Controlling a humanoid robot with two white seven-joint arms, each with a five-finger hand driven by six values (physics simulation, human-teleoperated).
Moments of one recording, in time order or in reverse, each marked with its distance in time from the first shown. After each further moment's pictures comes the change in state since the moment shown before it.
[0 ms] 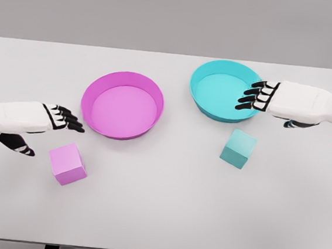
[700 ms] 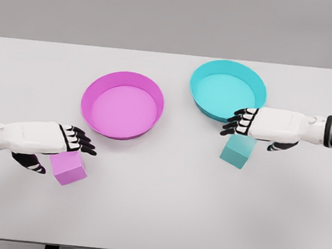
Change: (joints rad) left arm 0.023 -0.041 -0.049 -0.049 -0.079 0.000 -0.003; right arm -0.006 0.085 0.143 0.054 -0.044 0.000 0.003
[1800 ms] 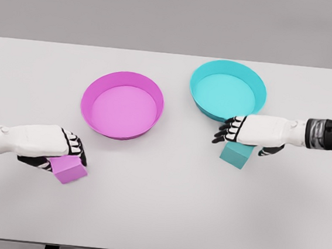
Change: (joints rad) left arm 0.008 -0.027 0.001 0.017 -0.053 0.002 0.001; right arm 0.017 0.098 0.038 0.087 0.014 0.000 0.033
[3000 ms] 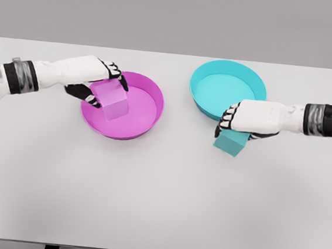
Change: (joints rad) left arm -0.342 -0.411 0.015 0.415 0.008 -0.002 0.000; right arm -0.023 0.005 -0.090 -0.056 -0.009 0.000 0.045
